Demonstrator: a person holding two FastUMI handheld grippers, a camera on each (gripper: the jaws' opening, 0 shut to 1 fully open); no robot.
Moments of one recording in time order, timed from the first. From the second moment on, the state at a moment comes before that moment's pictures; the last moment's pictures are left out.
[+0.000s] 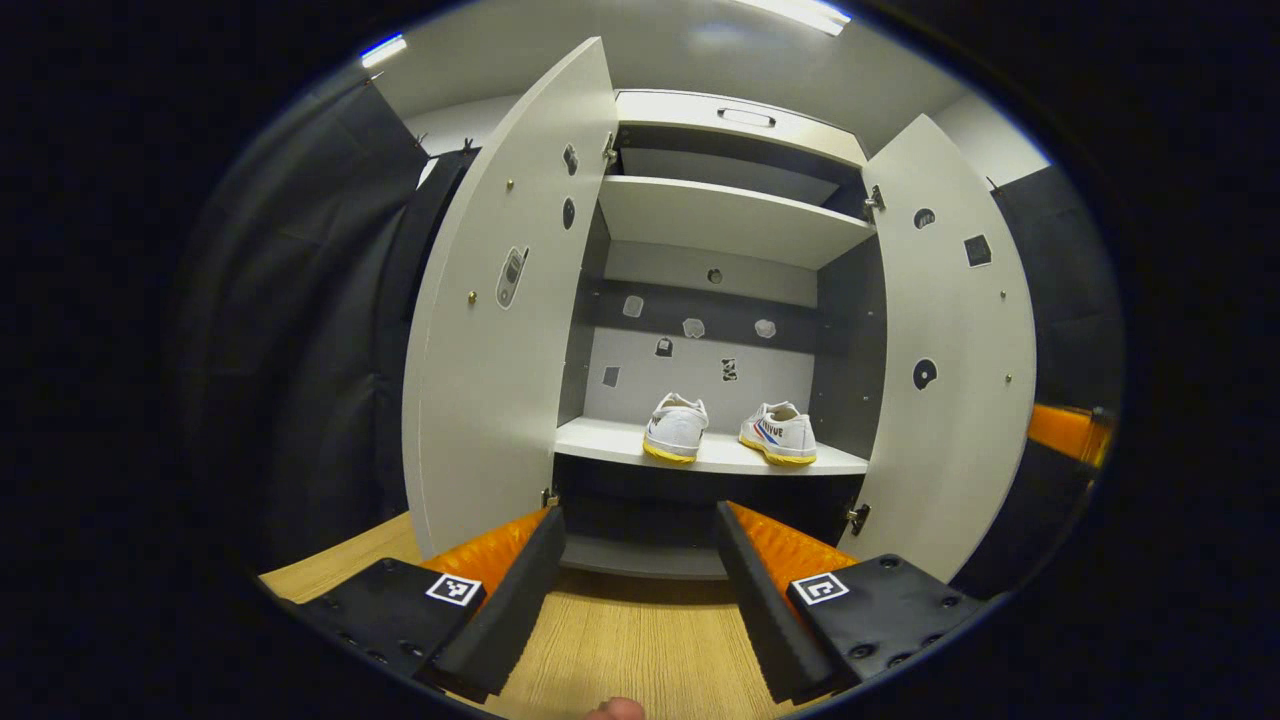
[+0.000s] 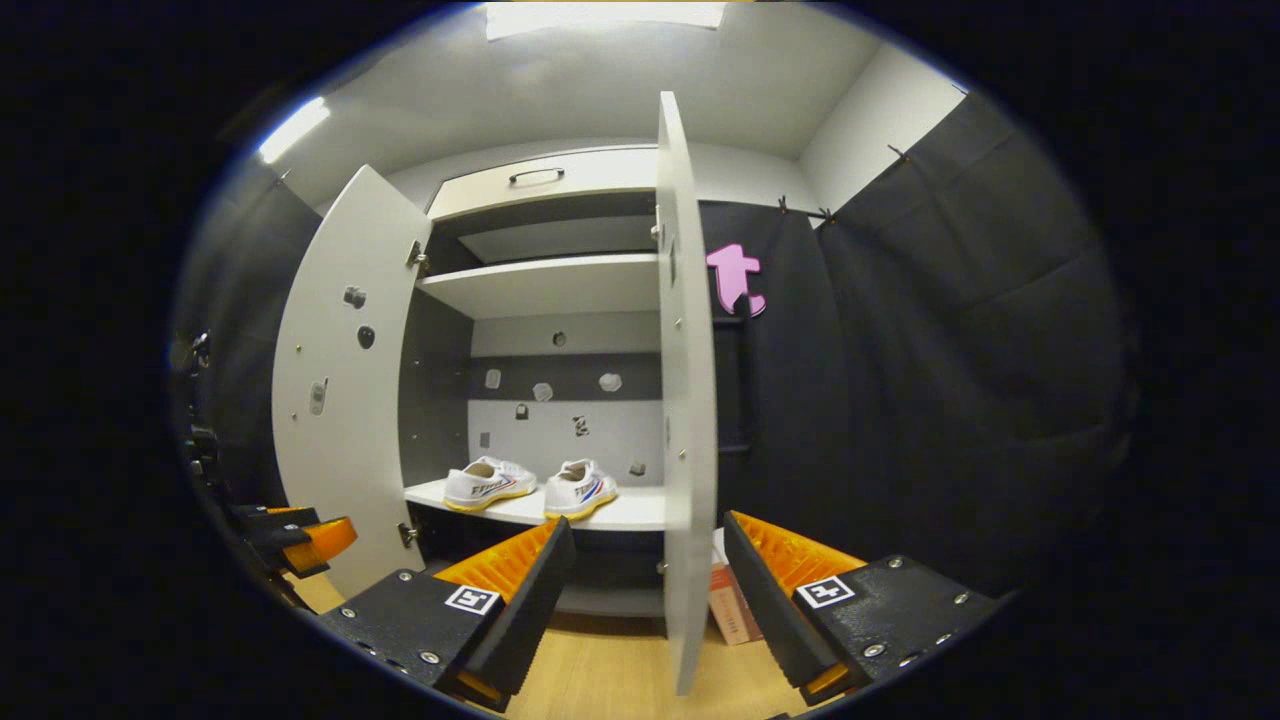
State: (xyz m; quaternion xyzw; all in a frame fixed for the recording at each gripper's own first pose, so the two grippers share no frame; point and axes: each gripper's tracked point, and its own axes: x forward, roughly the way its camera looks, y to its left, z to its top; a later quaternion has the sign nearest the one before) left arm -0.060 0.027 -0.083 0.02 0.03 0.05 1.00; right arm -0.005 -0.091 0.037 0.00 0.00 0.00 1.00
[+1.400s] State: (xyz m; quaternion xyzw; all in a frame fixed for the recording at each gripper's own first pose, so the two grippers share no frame) left arm -0.062 0.017 -0.079 0.03 0.03 0.02 1.00; right arm 0.078 -0.119 0.102 -0.02 -0.02 0.01 1.00
